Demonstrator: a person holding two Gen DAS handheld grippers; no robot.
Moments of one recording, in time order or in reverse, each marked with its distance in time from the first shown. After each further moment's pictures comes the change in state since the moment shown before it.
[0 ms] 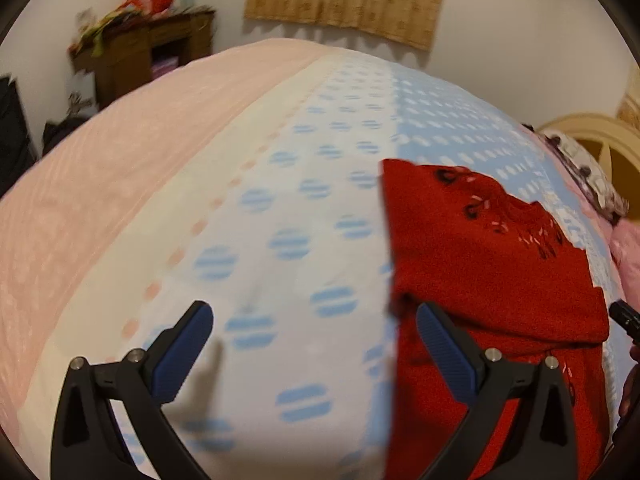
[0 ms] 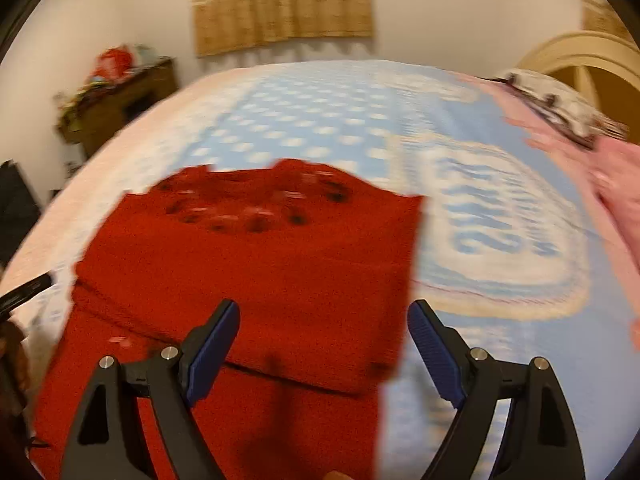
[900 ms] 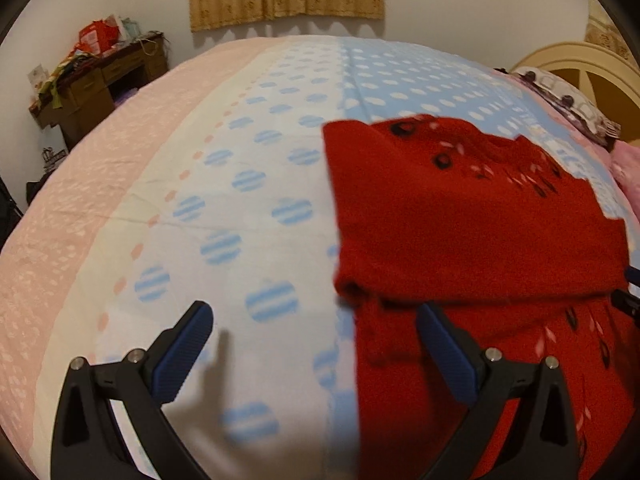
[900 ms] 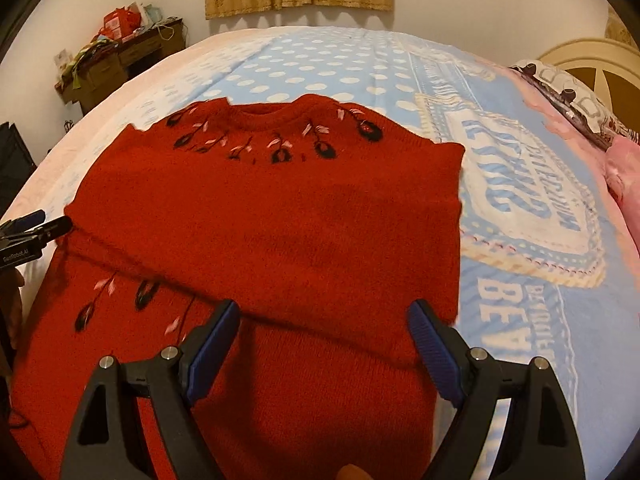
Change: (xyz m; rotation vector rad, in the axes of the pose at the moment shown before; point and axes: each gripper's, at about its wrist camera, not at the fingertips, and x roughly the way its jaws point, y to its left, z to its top) left arm 0.024 -0.042 -0.014 0.199 0.046 0.012; right arm 0.021 0.019 -0.036 -0.056 0.111 -0.061
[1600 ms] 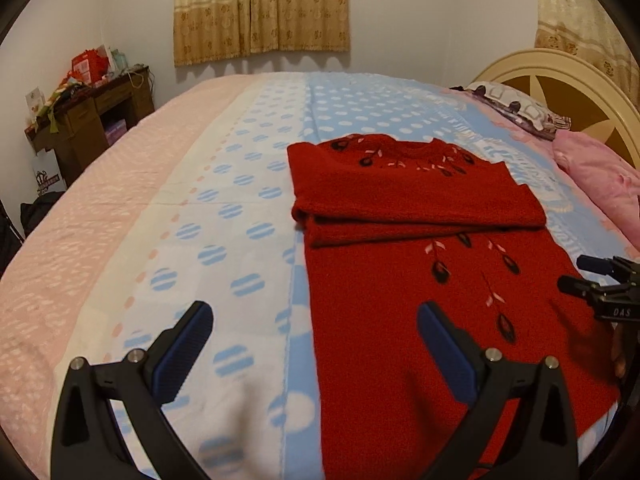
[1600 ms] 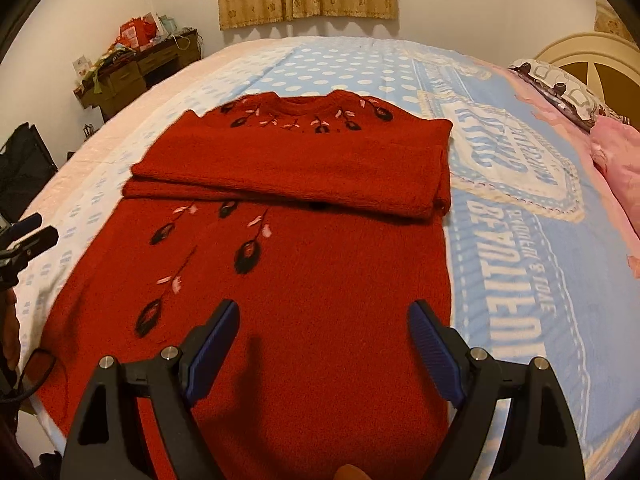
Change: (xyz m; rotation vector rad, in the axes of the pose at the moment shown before) left arm -0.122 -0.010 -0.071 0.058 -0.134 -0.072; right arm -0.074 0.024 -0.072 0.016 -0.043 0.054
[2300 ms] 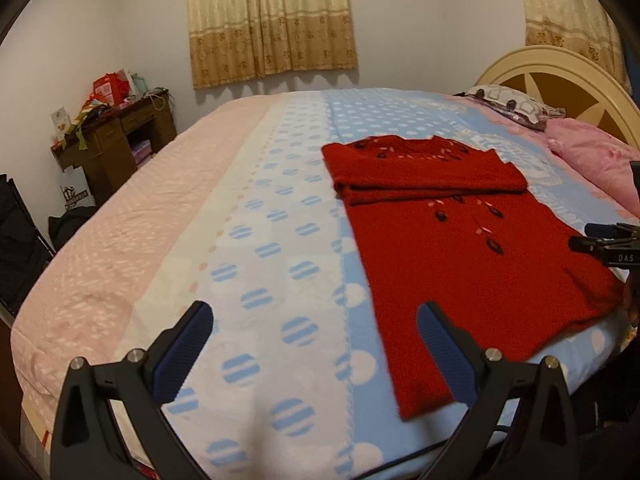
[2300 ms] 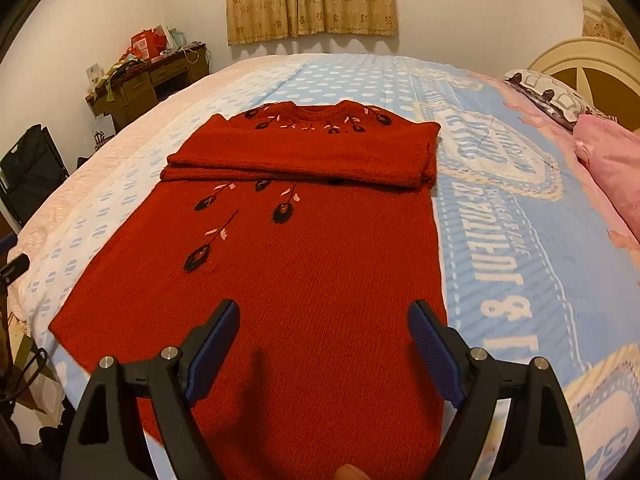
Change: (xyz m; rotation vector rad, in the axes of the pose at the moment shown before) left arm -0.078 0.021 -0.067 0.050 -0.067 0.060; right arm -0.054 0.014 -0.052 -0.002 -0.063 0.007
